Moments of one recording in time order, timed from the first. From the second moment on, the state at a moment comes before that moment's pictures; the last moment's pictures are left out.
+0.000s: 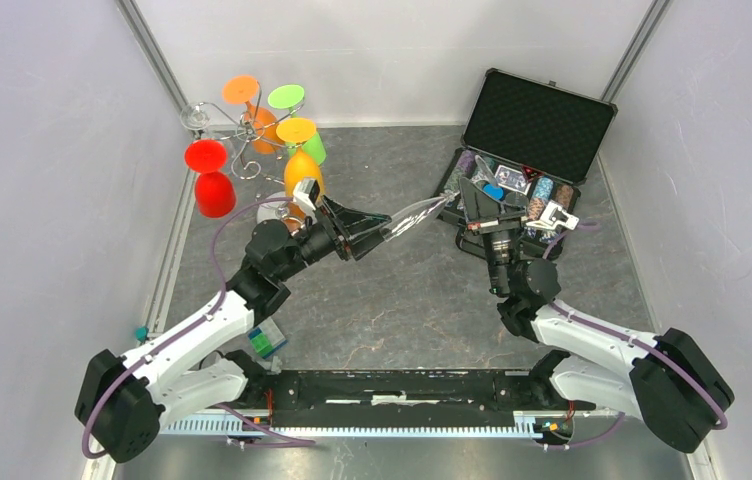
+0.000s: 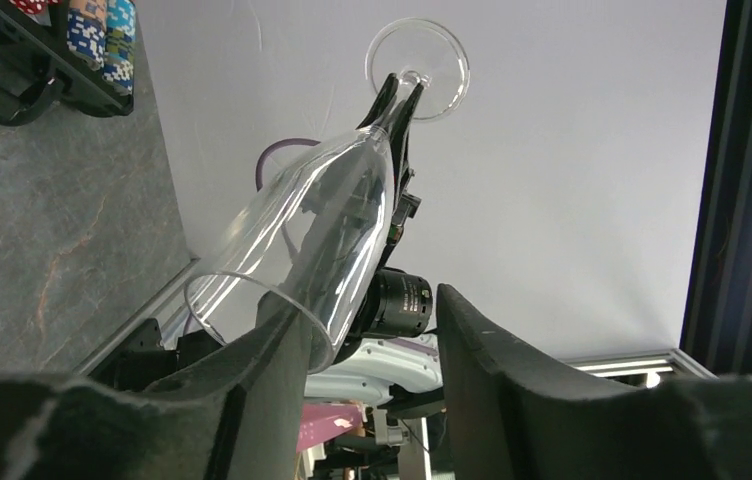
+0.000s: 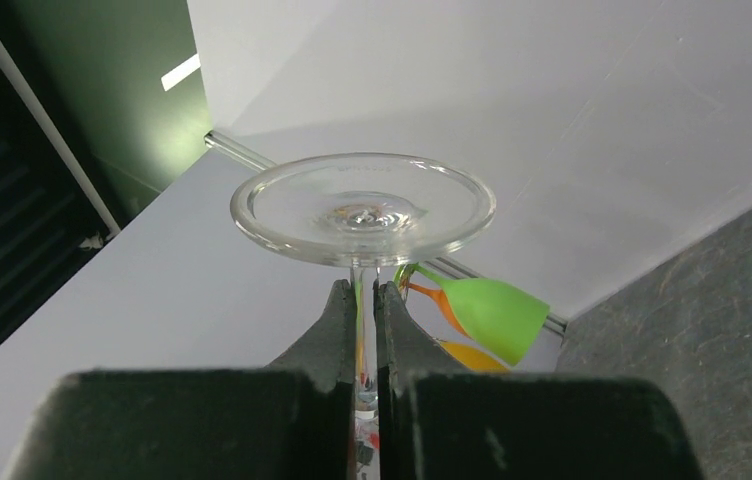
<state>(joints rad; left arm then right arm) -0.65 0.99 0.62 0.48 0.35 -1.55 0.70 1.08 0.38 1.26 0.45 1.04</state>
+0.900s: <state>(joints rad) -0.66 1.03 0.65 0.45 0.31 -1.51 0.69 1.03 0.36 1.04 0.46 1.29</state>
